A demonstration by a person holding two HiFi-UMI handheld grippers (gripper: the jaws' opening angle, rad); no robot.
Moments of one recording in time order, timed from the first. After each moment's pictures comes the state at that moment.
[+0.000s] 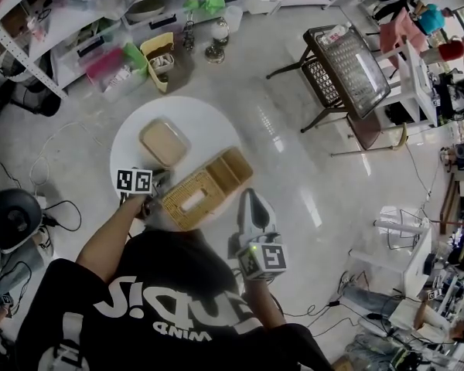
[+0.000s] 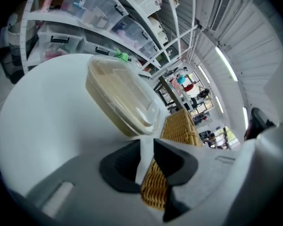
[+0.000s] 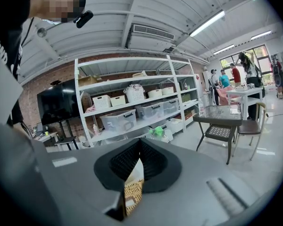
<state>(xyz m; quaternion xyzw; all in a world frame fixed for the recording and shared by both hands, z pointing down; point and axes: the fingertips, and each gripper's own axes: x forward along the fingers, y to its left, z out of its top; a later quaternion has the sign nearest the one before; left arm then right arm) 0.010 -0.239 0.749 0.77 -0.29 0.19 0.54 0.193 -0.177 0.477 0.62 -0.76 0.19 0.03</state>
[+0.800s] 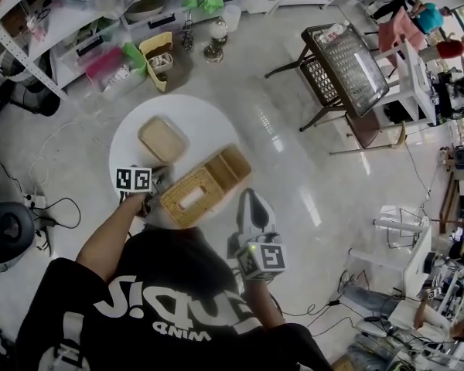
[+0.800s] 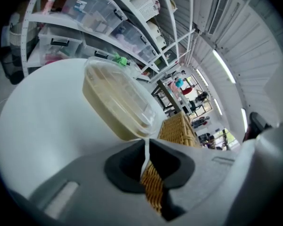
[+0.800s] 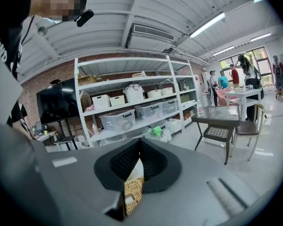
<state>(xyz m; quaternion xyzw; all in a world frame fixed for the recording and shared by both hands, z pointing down) 0.017 -0.242 0.737 0.78 -0.30 0.17 0.53 0.199 -0.166 0.477 0.63 -0.76 0.18 0.03</state>
